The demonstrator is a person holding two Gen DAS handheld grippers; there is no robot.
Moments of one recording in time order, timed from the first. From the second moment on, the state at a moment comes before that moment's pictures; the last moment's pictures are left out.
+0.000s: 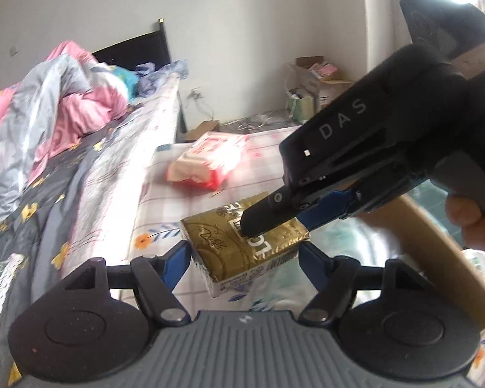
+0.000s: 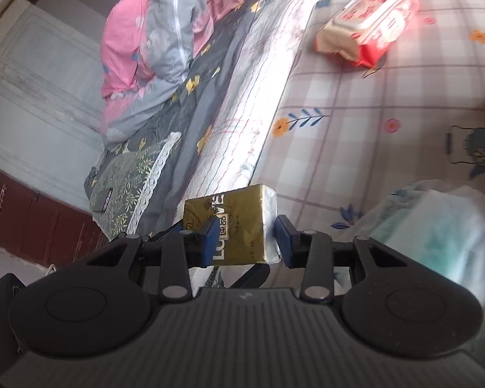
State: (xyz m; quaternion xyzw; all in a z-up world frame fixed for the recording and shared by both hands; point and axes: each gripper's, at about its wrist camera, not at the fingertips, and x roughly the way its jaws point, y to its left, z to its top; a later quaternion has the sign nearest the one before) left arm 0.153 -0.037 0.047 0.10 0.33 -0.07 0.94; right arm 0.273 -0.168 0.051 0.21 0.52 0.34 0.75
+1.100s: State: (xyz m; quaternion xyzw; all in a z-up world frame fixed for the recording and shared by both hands) left arm 0.183 -0.249 0.005 0.06 0.41 -0.30 0.86; right arm 0.172 -0.512 0.018 0.24 0.49 0.06 0.84
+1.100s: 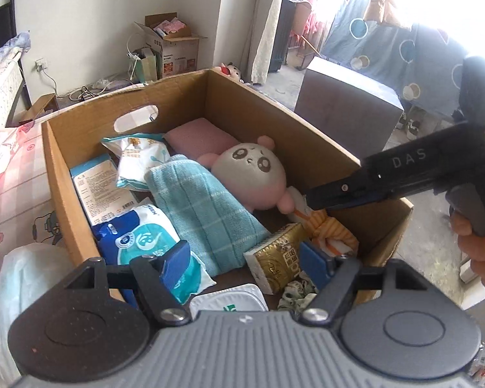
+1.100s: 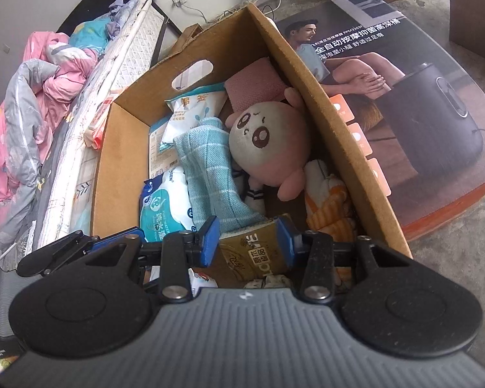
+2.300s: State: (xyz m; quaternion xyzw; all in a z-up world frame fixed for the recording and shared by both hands) left arm 0.018 -0.066 0.015 0.01 0.41 -0.01 0.91; right arm -0.031 -0.278 0.039 0.07 0.38 0.03 0.92
